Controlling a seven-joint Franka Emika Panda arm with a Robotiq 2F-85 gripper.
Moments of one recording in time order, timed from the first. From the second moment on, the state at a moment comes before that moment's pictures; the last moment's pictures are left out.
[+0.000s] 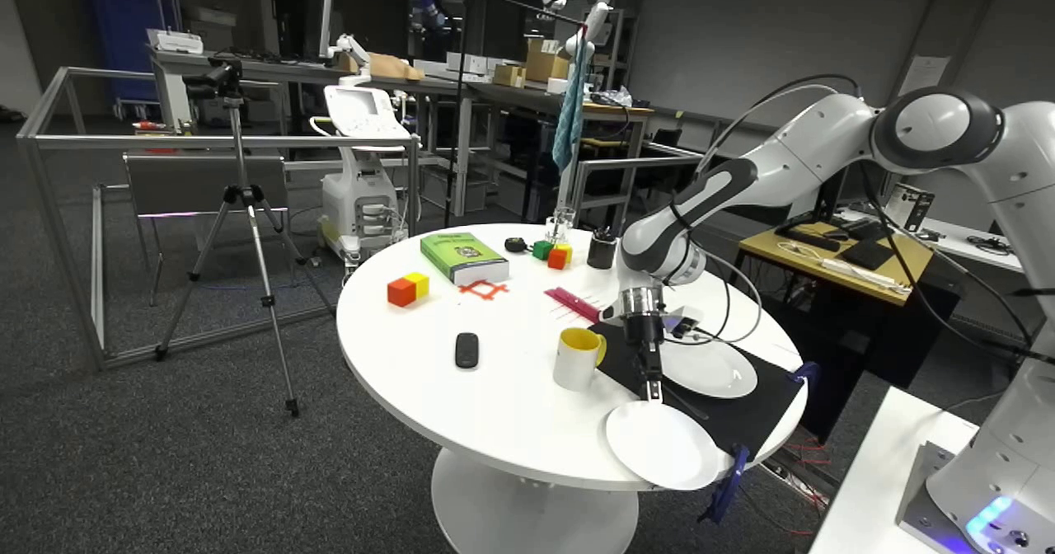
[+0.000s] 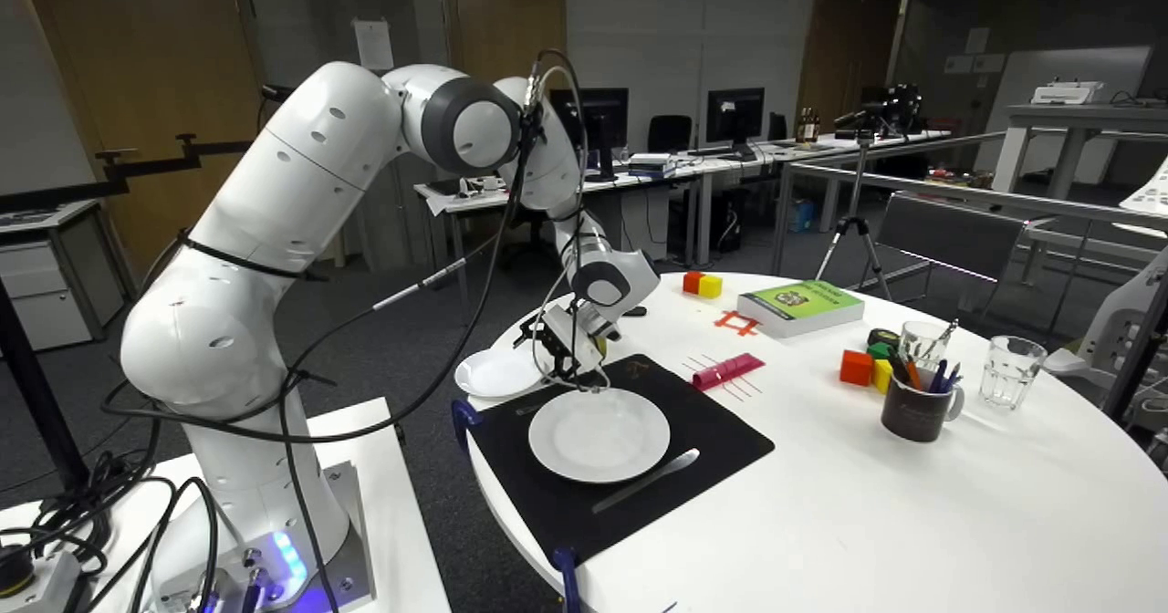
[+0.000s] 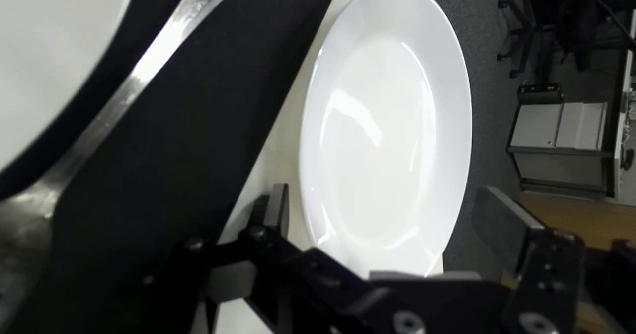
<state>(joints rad) -0.01 0.74 0.26 -1.86 0.45 1.97 -0.80</state>
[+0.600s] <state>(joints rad) -0.01 0.79 0.26 -1.80 0.45 1.91 -0.80</state>
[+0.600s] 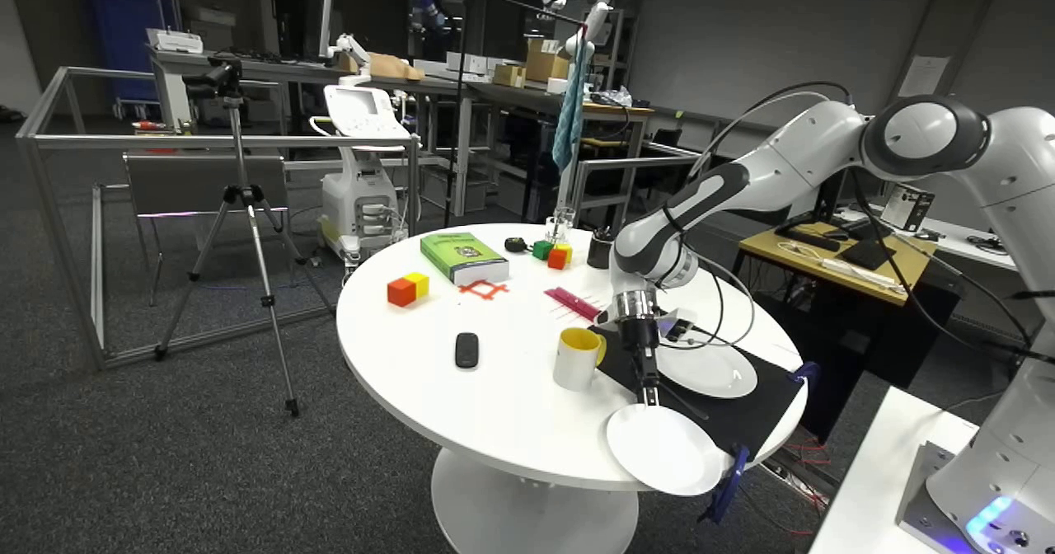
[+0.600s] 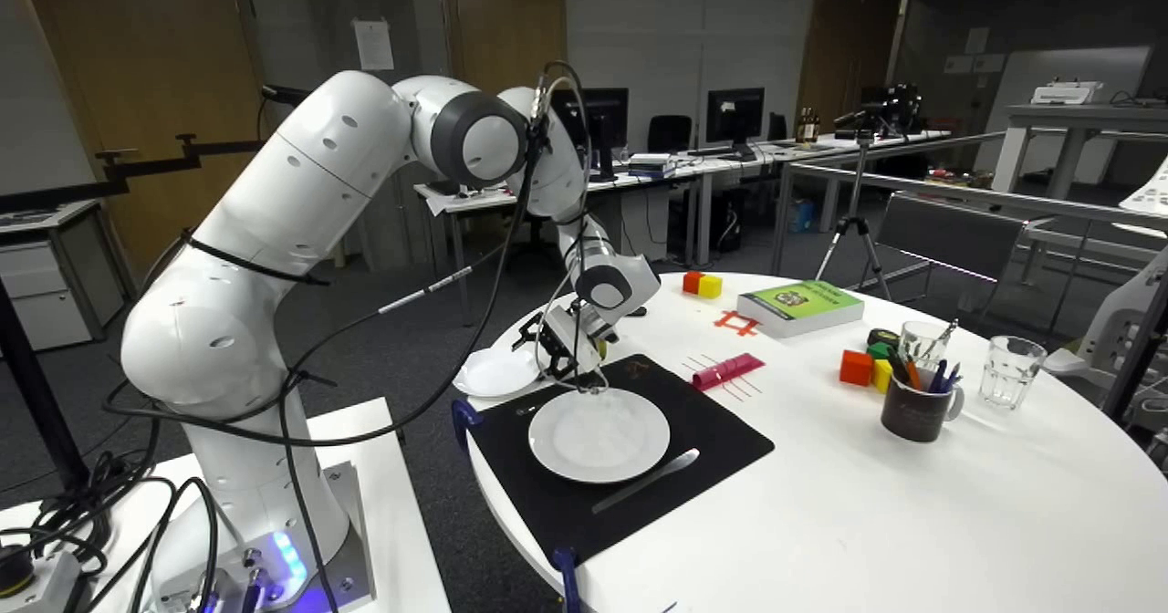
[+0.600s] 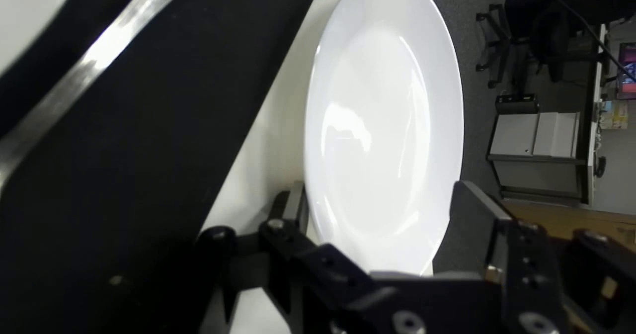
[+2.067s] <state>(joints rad) 0.00 0.81 0.26 -1.75 0.45 1.89 -0.80</state>
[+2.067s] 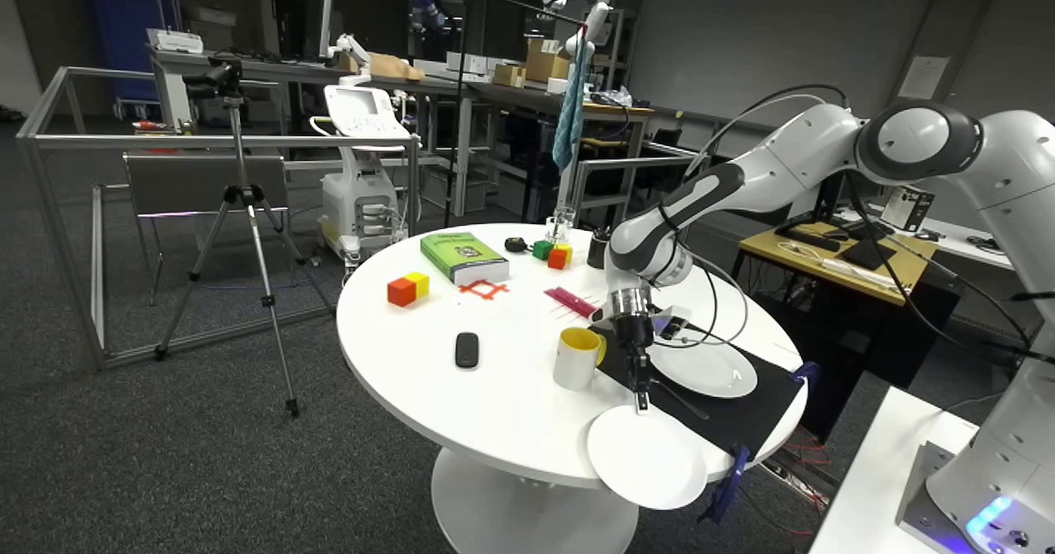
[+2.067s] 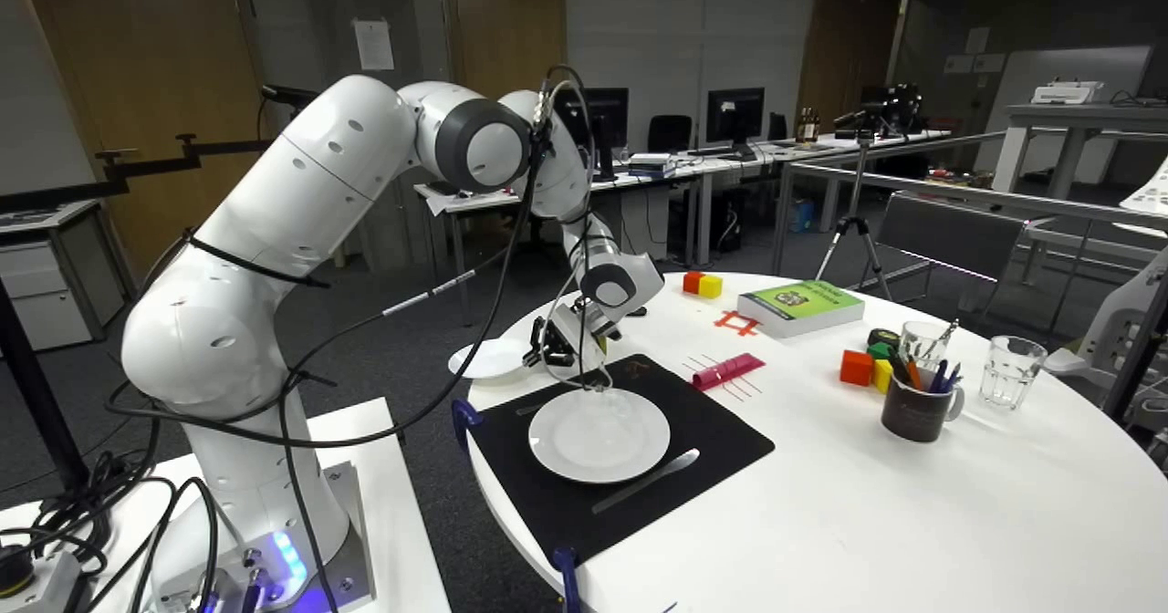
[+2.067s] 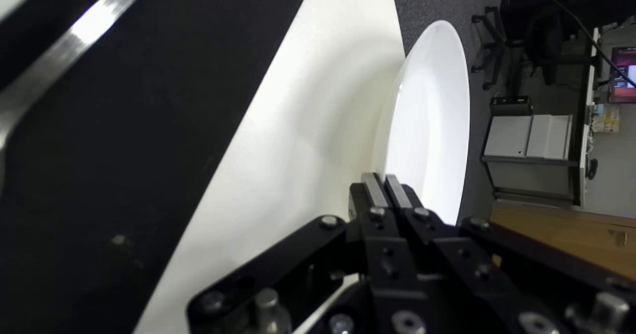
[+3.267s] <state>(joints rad) -0.07 0.50 0.26 -1.86 0.55 1.89 -0.86</state>
